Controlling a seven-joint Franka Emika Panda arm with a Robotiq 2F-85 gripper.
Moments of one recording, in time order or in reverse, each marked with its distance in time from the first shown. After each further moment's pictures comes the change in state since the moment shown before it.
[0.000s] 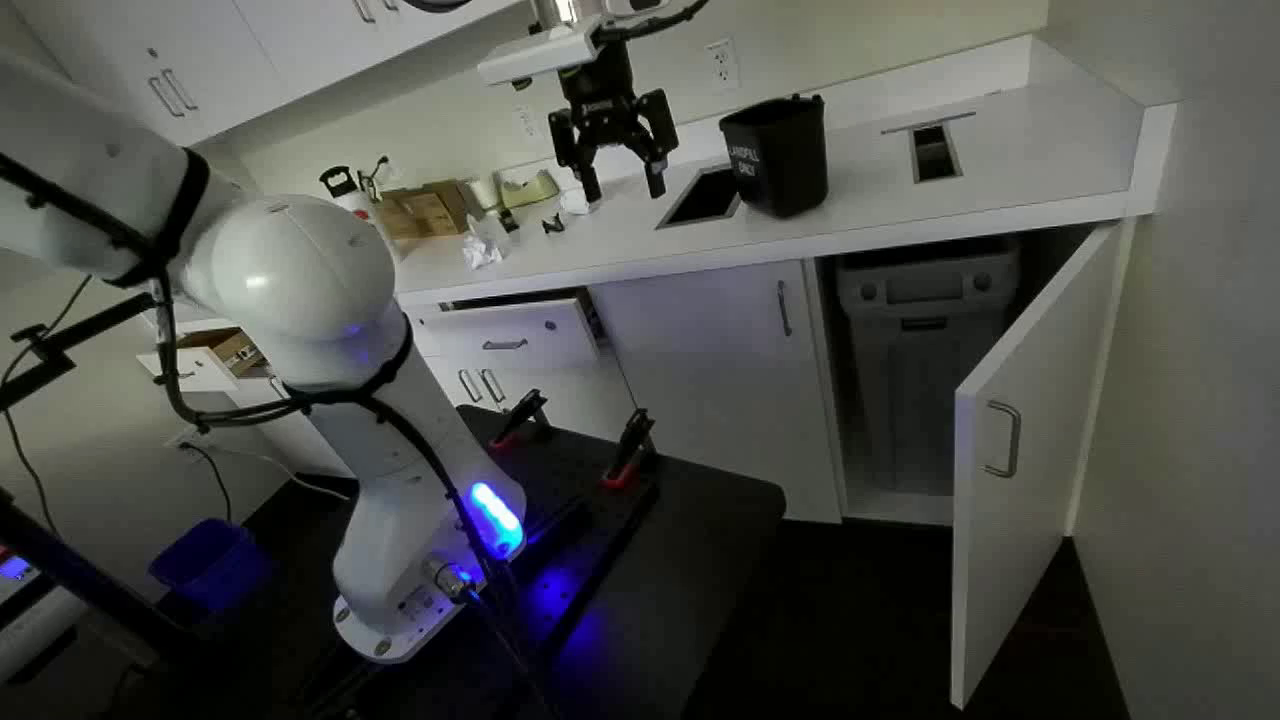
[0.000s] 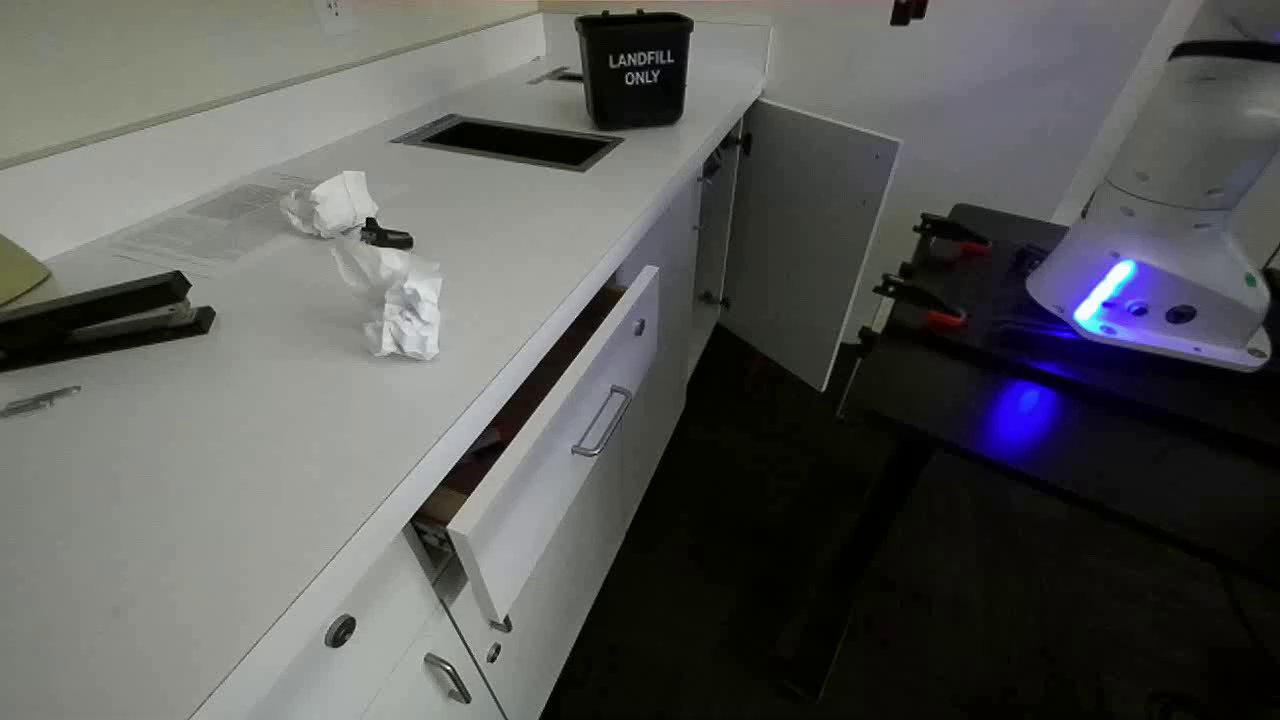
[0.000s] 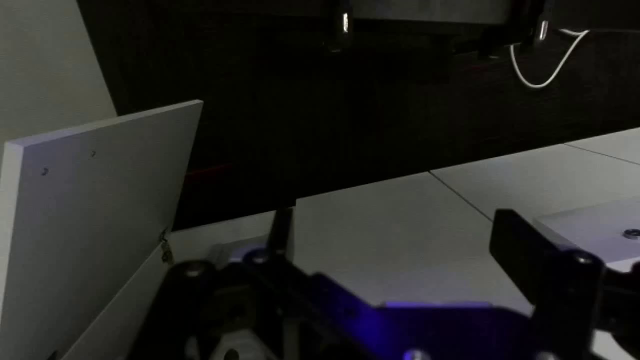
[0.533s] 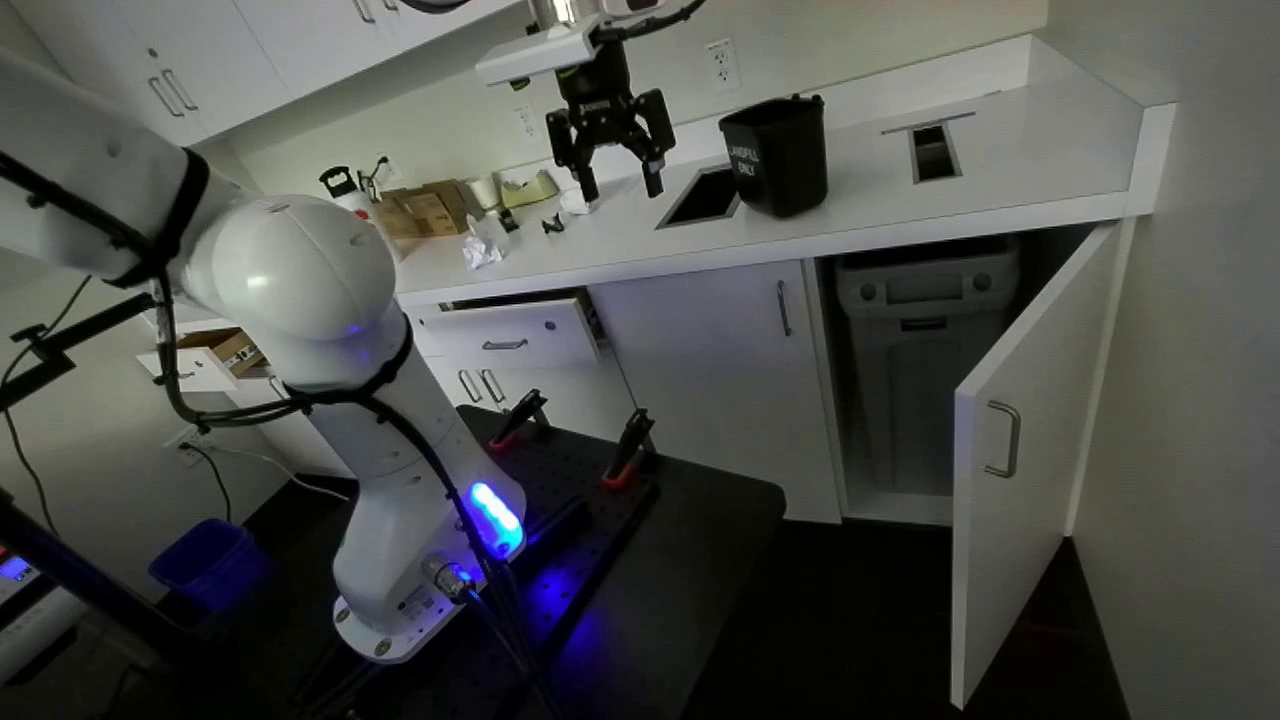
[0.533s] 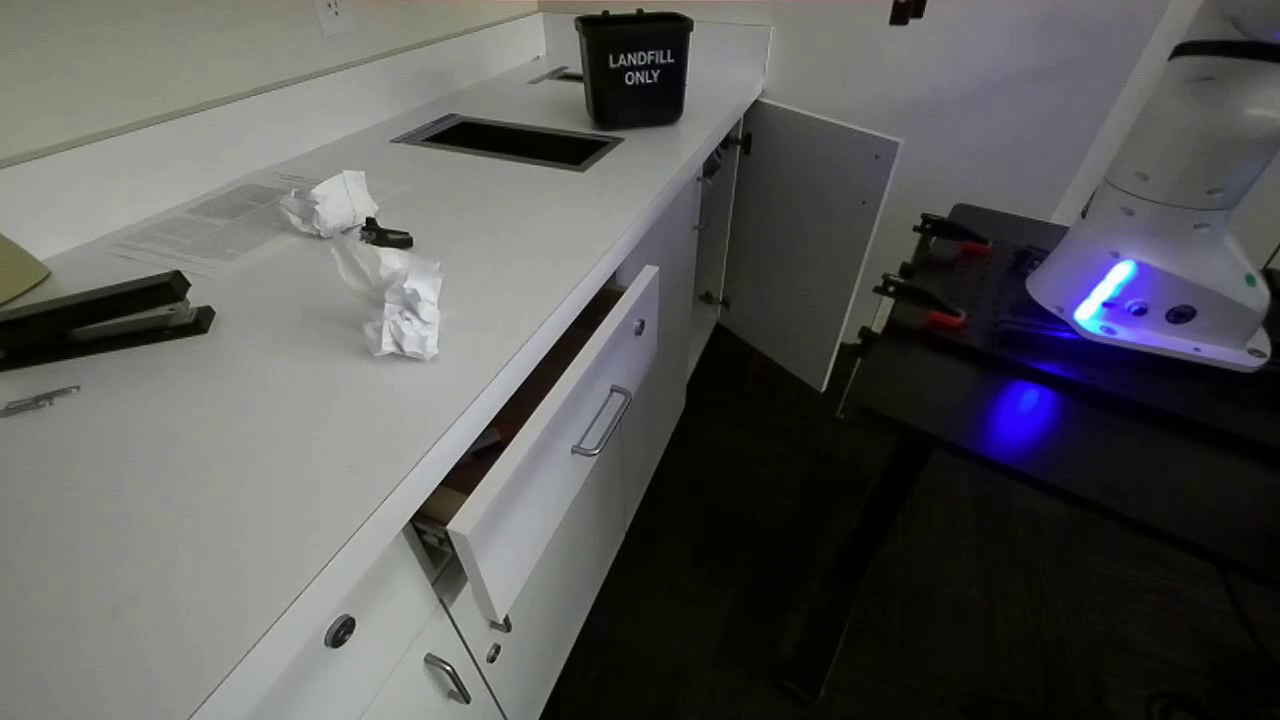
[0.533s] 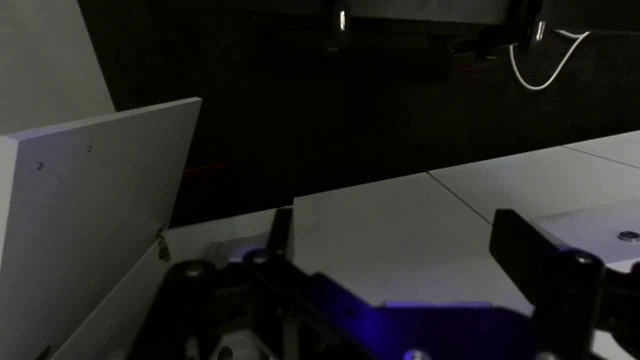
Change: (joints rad) arm 0.006 0.000 0.010 0.000 0.005 0.000 -0.001
